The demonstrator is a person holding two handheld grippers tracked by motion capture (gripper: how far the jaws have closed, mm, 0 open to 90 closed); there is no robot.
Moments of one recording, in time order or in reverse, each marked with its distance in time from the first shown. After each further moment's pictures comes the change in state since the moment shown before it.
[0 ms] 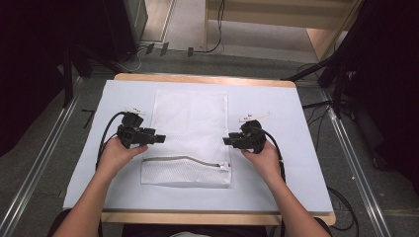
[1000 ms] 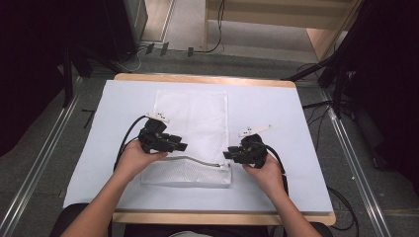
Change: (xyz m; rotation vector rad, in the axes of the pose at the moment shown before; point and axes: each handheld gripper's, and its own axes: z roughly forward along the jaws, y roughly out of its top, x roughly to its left) left arm -0.062 0.014 0.026 0.038 -0.164 0.190; right arm 0.026 -0.030 -0.011 0.044 0.028 -0.026
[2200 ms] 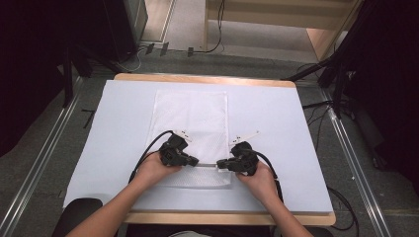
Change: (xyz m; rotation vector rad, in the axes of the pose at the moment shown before) left arm -0.018 -0.016 0.064 0.176 -0.041 0.051; right arm 0.024 -0.008 0.019 0.108 0.087 0.016
